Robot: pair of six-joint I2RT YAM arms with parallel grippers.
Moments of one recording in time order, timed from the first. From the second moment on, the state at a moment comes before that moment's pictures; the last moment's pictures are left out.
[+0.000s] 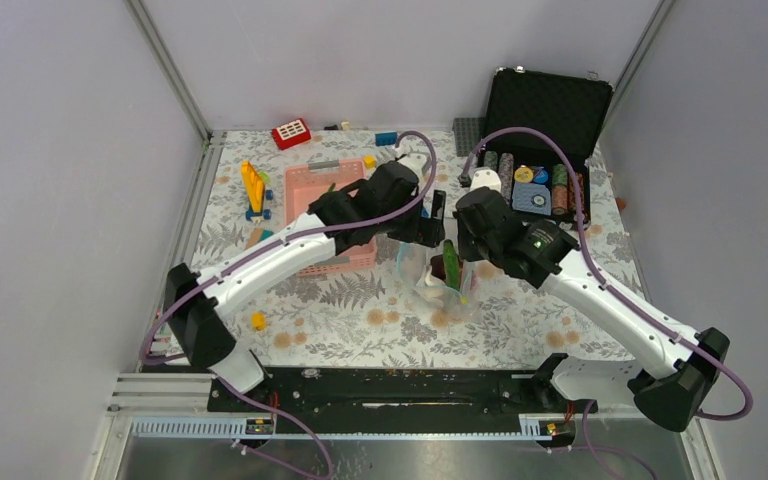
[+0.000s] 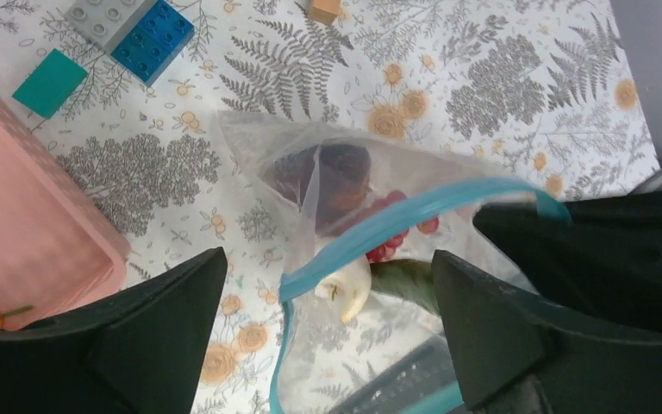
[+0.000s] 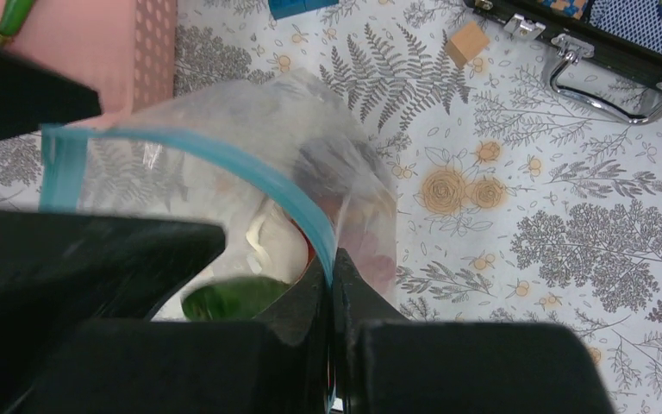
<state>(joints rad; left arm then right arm) -0.90 1.61 1.54 -0.63 -0.08 -0.52 0.77 1.19 1.20 -0.83 0.38 0.45</state>
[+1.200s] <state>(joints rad) -0.36 1.64 1.34 -0.57 -0.06 -0.38 0.70 1.22 1.23 -0.85 0.29 0.42</state>
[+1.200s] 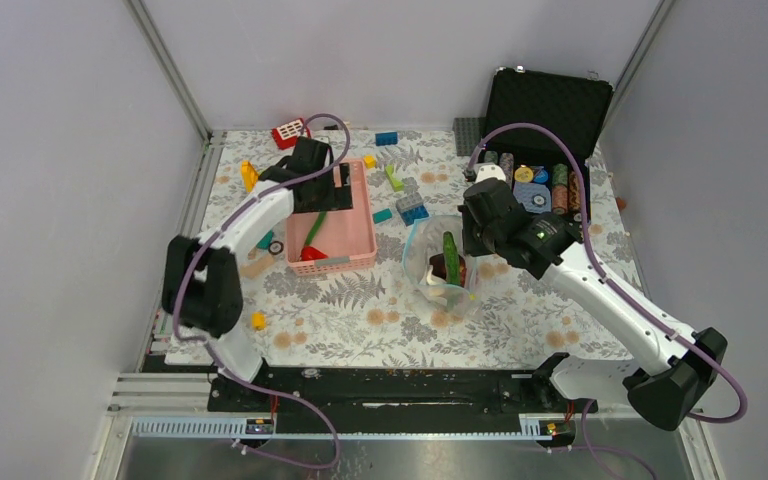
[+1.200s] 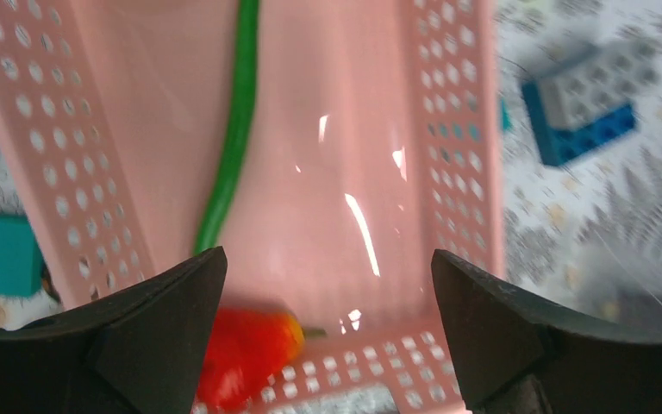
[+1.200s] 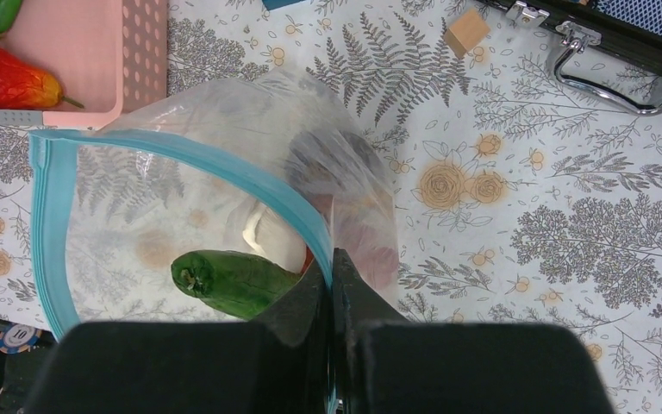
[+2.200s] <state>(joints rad) -0.25 2.18 1.68 -0.61 0.03 -0.29 0.68 1.20 1.20 -0.84 0.28 0.41</state>
